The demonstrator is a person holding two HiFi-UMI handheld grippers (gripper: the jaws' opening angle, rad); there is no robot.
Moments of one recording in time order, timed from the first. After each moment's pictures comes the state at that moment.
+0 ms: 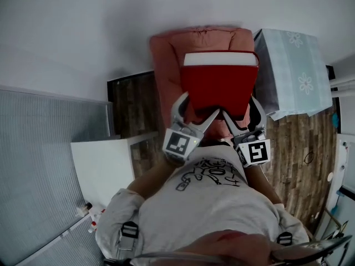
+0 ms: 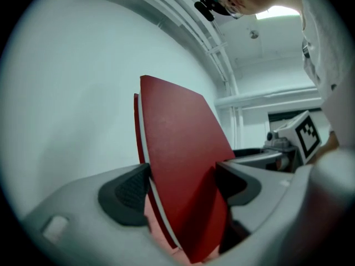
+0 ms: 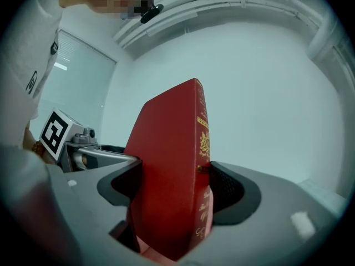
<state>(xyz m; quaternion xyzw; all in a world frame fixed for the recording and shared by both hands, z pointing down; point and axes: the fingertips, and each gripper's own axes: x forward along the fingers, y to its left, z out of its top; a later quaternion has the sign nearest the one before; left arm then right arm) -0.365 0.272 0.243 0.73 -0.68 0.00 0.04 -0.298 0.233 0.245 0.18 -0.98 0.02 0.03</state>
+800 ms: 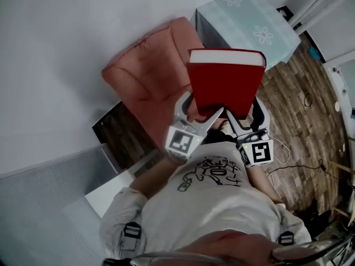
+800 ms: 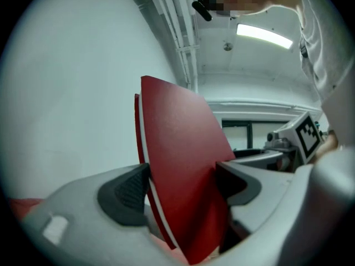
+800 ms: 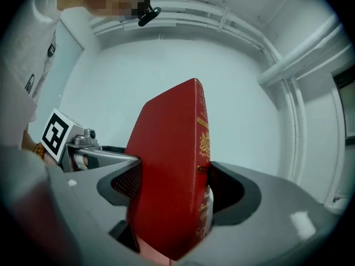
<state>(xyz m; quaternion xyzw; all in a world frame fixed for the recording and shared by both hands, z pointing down) -0.199 0.227 0.245 0.88 -0.48 0.00 0.04 -0.121 0.228 0.248 0.42 -0.91 0.03 0.03</state>
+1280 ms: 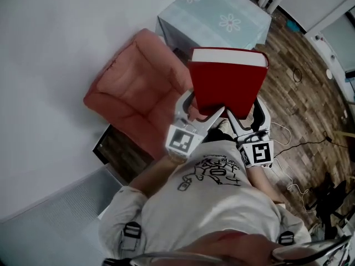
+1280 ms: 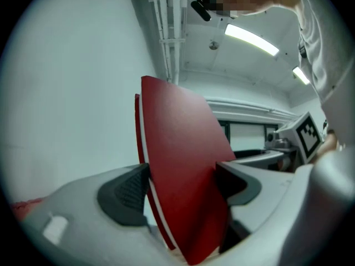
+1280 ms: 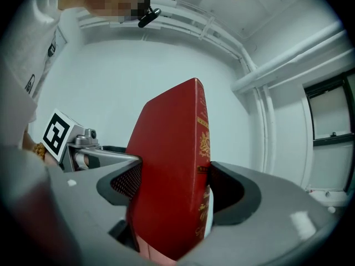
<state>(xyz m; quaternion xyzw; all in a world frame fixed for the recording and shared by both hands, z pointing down) -0.052 0.198 0.251 0.93 -0.37 0.01 0.04 0.022 0.220 0.258 0.52 -0.85 0.04 0.03</state>
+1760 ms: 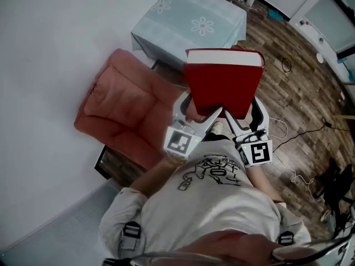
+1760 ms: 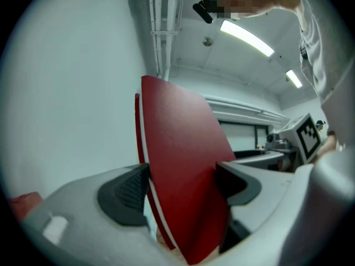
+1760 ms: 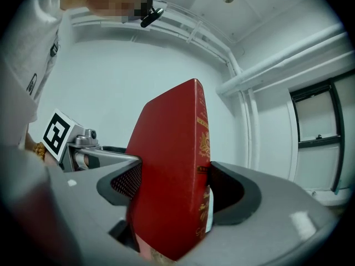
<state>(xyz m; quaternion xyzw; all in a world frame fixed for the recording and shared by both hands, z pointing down) 0.084 0.155 0.254 0.95 -0.31 0.02 0.04 0.156 0.184 0.259 0.57 -0.82 0.04 0.02</state>
